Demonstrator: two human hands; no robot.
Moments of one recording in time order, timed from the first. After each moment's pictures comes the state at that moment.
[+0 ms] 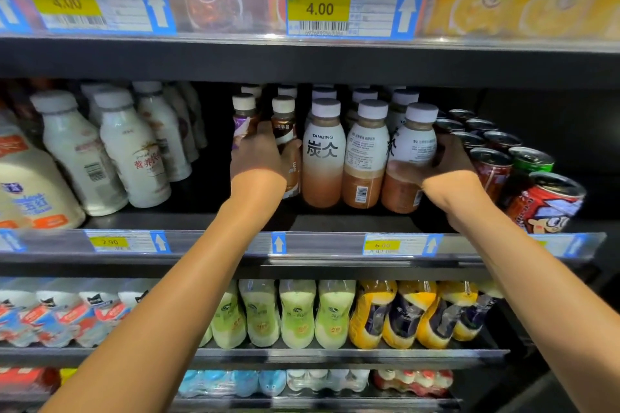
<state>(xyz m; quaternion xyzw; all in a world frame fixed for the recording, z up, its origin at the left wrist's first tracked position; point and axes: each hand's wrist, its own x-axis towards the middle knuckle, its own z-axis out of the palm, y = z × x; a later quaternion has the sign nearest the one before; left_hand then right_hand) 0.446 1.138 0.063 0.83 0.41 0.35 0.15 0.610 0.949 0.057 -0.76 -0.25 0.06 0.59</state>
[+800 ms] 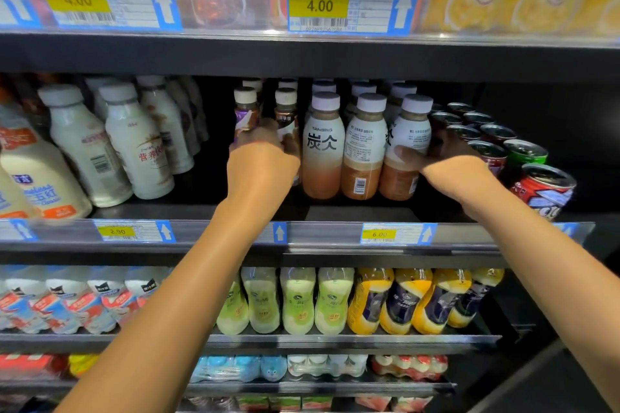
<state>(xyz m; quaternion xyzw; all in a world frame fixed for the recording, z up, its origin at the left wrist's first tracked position) 0.422 1.106 0.075 0.83 0.40 0.35 0.13 0.595 0.933 0.082 -0.86 -0.27 0.04 0.42</state>
